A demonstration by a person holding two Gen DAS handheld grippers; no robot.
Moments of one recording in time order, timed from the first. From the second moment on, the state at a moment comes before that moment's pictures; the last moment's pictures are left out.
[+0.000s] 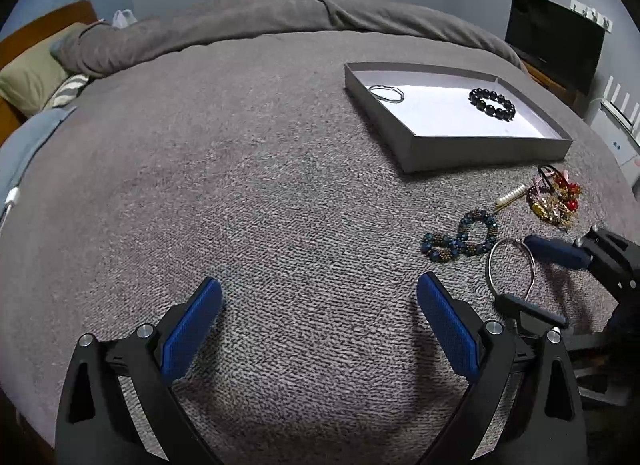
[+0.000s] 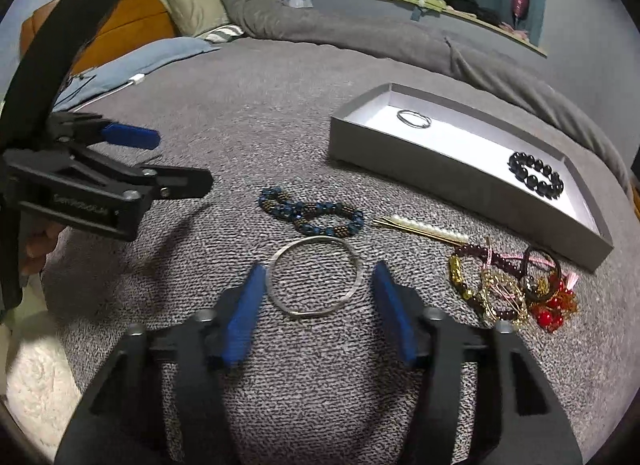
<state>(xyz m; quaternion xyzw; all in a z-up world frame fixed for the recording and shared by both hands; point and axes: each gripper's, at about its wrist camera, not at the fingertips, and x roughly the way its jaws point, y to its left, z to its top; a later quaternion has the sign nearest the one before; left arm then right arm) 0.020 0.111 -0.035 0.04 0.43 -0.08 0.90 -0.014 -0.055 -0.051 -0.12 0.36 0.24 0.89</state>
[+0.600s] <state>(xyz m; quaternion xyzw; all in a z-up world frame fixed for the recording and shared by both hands) 0.026 0.049 -0.036 0.09 0.41 -0.18 0.89 -0.028 -0.131 -0.027 -0.06 0.37 0.21 0.90</state>
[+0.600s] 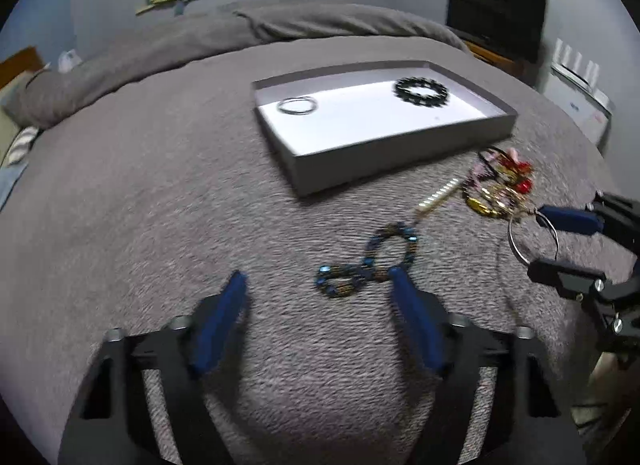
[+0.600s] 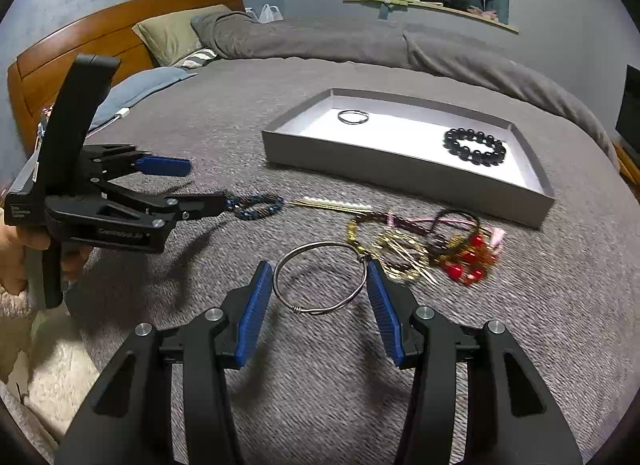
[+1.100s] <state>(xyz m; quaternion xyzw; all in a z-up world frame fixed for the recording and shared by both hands) 0.031 0.038 -0.052 0.13 0.44 -0.20 0.87 -0.034 -0.144 -0.025 -0.05 0.37 0.21 0.90</state>
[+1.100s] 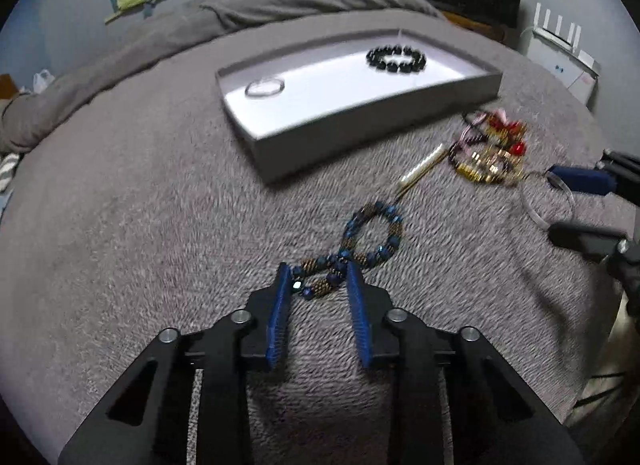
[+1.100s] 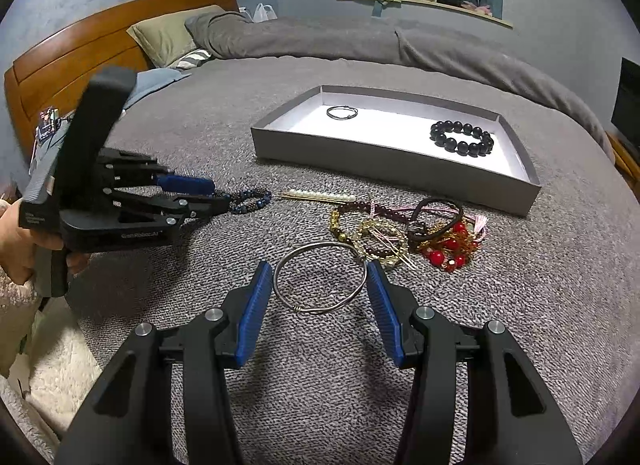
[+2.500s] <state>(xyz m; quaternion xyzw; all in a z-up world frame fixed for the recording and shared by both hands) 0.099 0.014 0.078 0.05 0.34 -0.24 0.91 0.081 -0.241 0.023 0.00 0.34 0.09 0.93</state>
